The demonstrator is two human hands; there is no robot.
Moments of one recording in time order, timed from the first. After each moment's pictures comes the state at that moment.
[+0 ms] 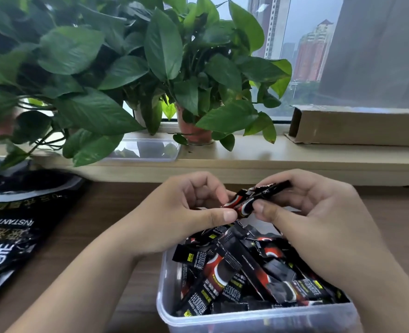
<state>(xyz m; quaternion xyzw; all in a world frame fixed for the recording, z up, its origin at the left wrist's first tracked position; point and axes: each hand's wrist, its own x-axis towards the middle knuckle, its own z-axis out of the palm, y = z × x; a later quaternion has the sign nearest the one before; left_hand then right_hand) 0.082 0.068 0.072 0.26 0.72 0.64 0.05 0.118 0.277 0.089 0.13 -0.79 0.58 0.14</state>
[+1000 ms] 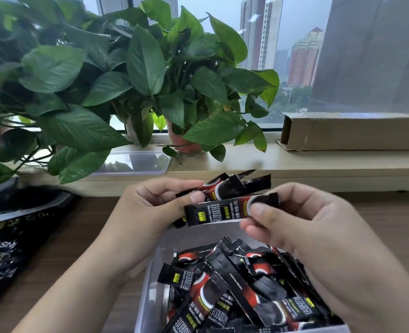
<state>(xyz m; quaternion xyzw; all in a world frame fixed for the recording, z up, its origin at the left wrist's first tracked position) 0.091 0.080 0.085 0.12 0.61 0.78 -0.07 0.121 0.284 0.099 0.07 -0.62 0.78 0.02</state>
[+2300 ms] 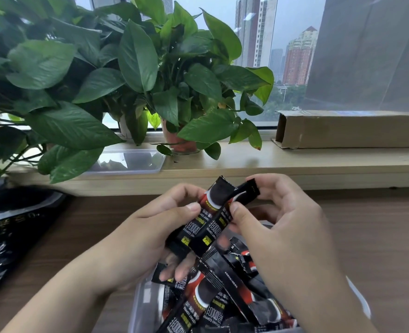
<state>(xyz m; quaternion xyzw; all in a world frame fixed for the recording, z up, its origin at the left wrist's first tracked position) 0.094 0.076 0.079 0.22 0.64 0.72 0.14 0.107 0.262 0.068 0.09 -0.76 0.59 0.24</state>
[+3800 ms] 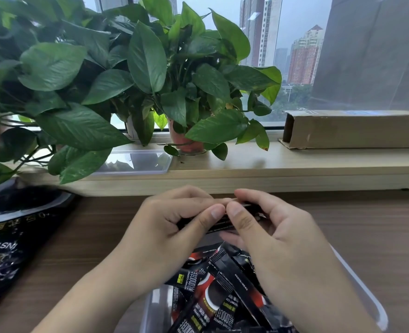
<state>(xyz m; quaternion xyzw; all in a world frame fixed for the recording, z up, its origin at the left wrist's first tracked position) 0.093 0.082 0.073 0.27 0.81 0.47 -0.21 0.116 0.250 0.074 0.07 -0.74 0.66 0.08</state>
